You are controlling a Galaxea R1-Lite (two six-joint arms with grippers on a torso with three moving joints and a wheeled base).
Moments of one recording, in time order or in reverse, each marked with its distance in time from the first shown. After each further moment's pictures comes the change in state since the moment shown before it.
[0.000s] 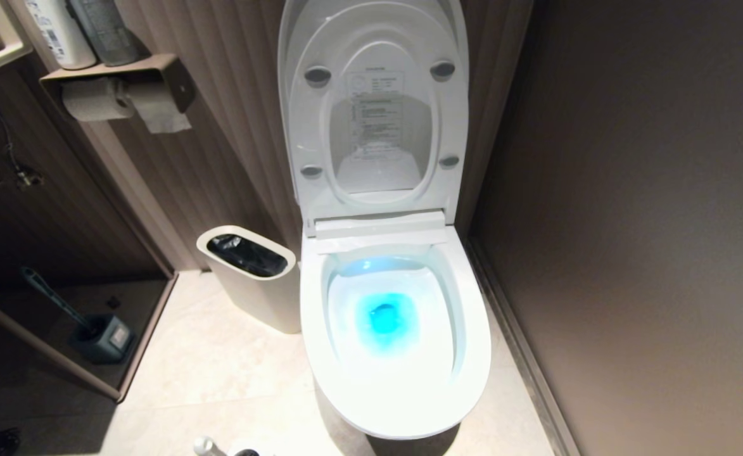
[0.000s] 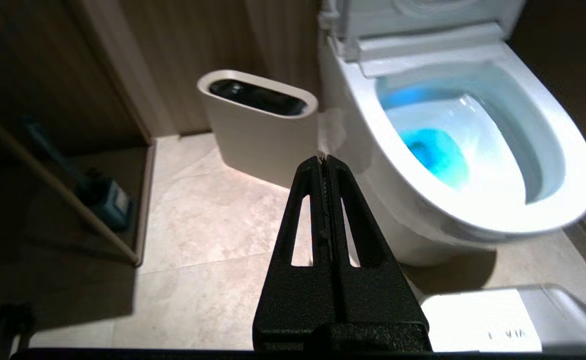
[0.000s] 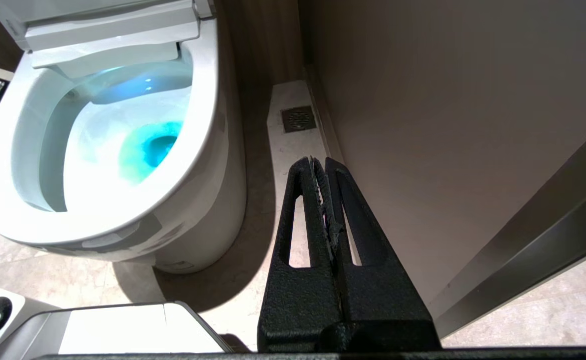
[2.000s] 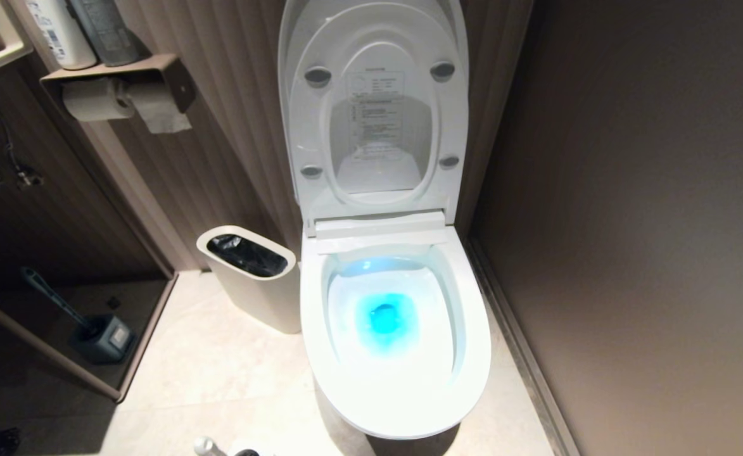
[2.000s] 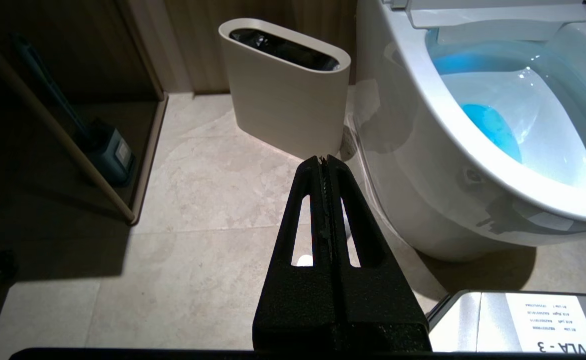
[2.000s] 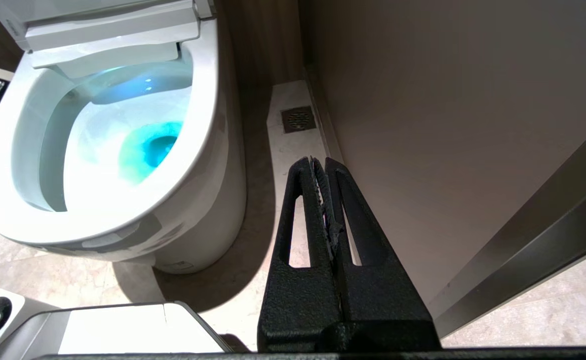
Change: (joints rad) left arm -0.017 -0.165 0.519 -0.324 0.096 -0.054; right arm 0.000 0.000 0.000 0.000 0.000 0.000
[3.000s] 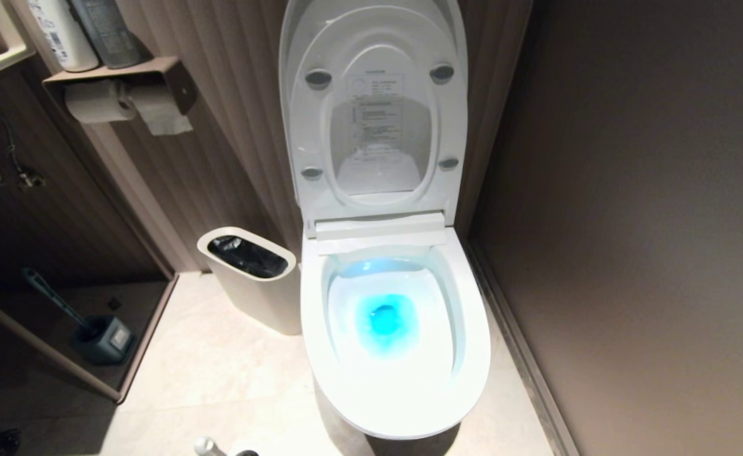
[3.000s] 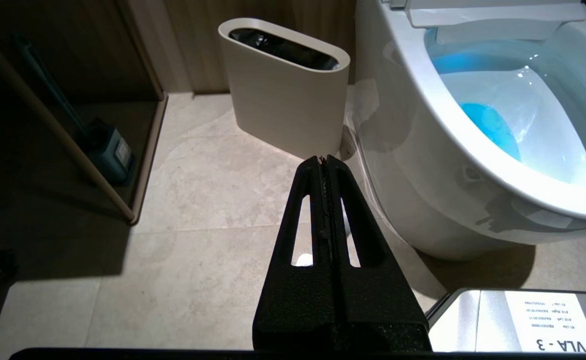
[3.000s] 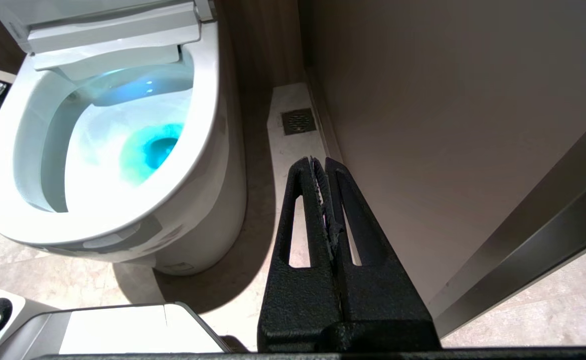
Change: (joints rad) left arm 0.000 0.000 -0.002 0.008 -0.001 0.002; right arm 0.000 0.000 0.000 0.000 0.000 0.000
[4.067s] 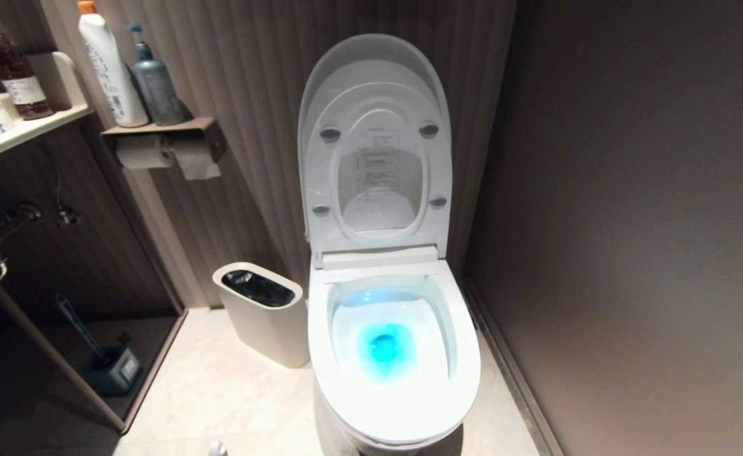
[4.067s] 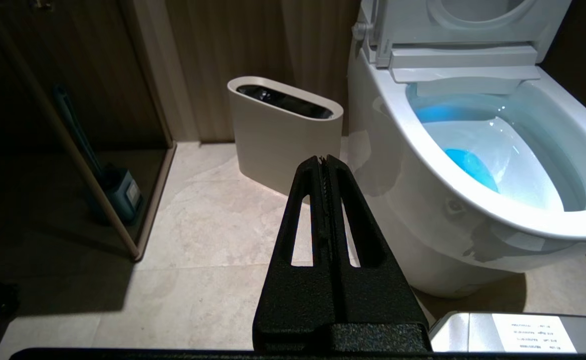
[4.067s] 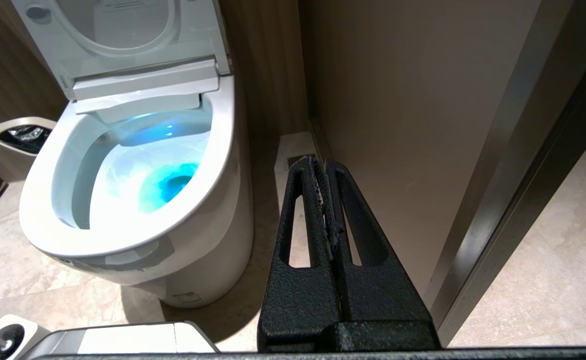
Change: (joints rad) left arm 0.000 0.000 -0.001 -0.007 0.000 -0.002; right arm 0.000 0.000 0.000 0.000 0.000 0.000
